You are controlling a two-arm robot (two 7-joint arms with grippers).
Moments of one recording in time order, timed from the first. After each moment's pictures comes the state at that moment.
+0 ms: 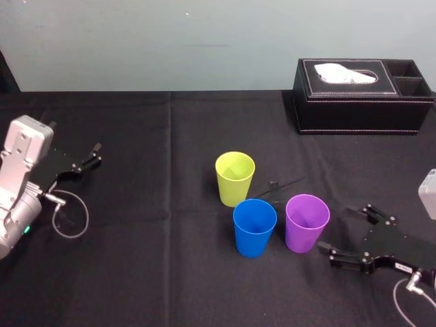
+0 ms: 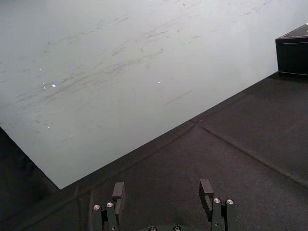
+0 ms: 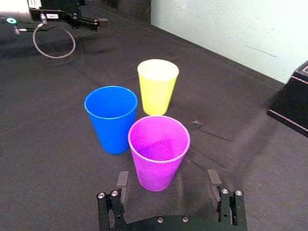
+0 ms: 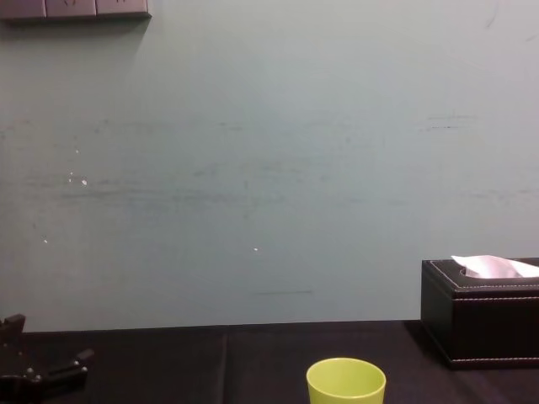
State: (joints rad) left arm -0.20 0.60 0.45 -1.41 -0.25 -0.12 0.03; right arm -0.20 0.83 -0.18 -1.82 0.44 0.08 0.48
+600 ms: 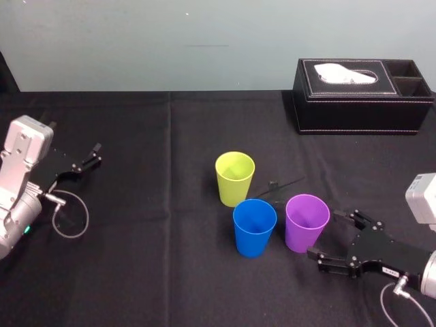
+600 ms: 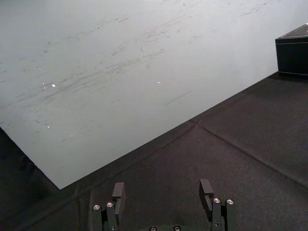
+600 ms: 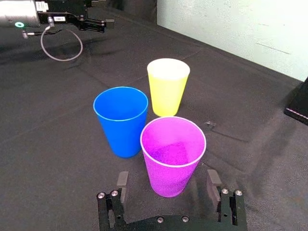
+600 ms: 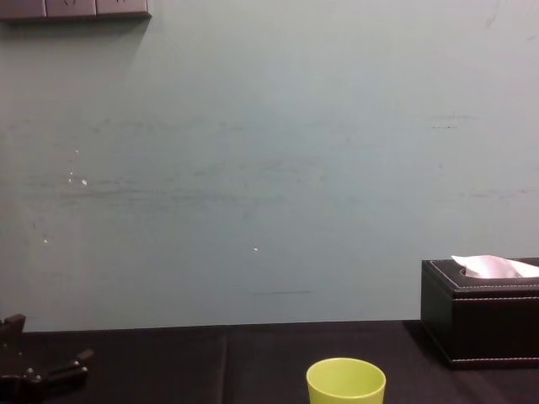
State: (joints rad) left arm -0.20 0.60 0.45 -1.41 -0.25 -0.12 0.03; right arm -0.18 0.78 -0.21 -1.79 0.42 0.08 0.51
